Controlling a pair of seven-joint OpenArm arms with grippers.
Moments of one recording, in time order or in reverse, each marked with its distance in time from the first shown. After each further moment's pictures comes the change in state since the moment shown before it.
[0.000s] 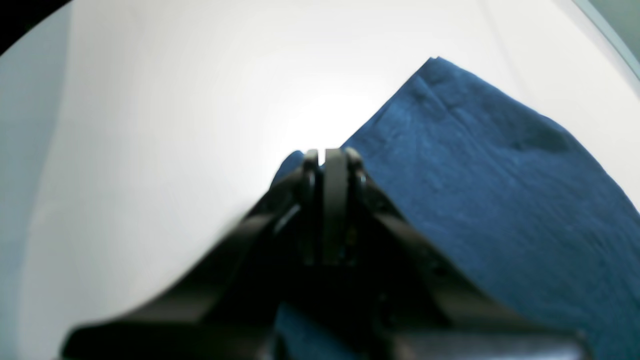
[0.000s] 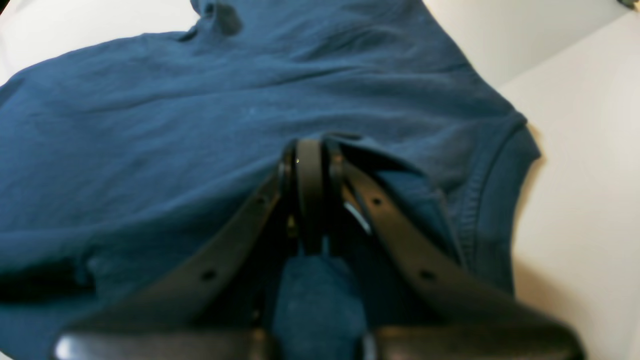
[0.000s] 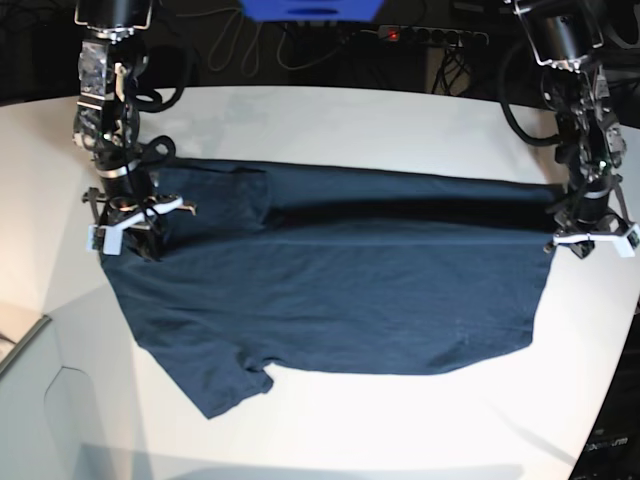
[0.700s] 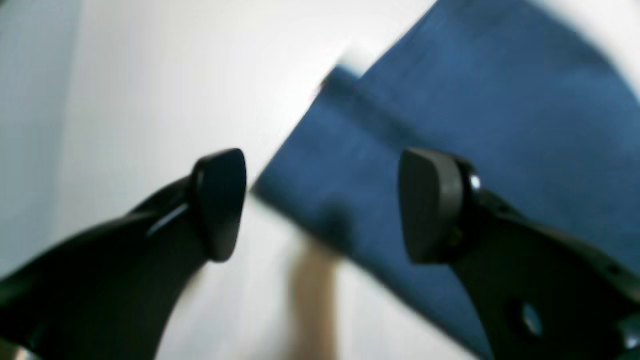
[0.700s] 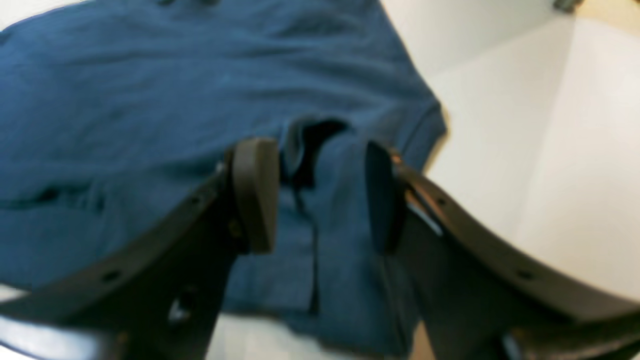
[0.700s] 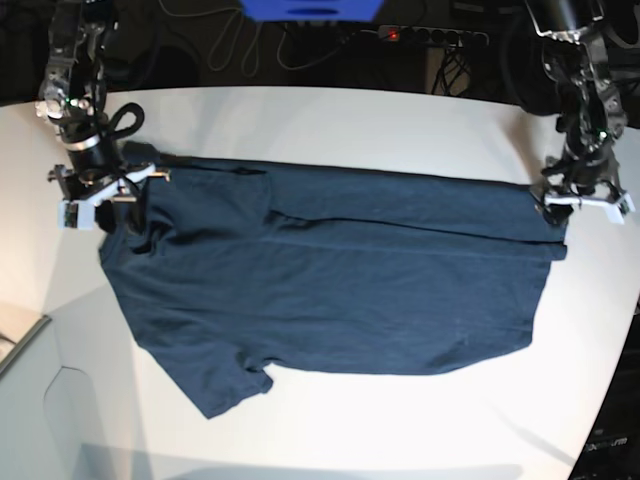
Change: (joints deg) left arm 6.4 0.0 -0.5 2.5 -0.2 0.2 9.5; right arm -11.1 3.5 2.6 16.9 0.2 0.0 -9.3
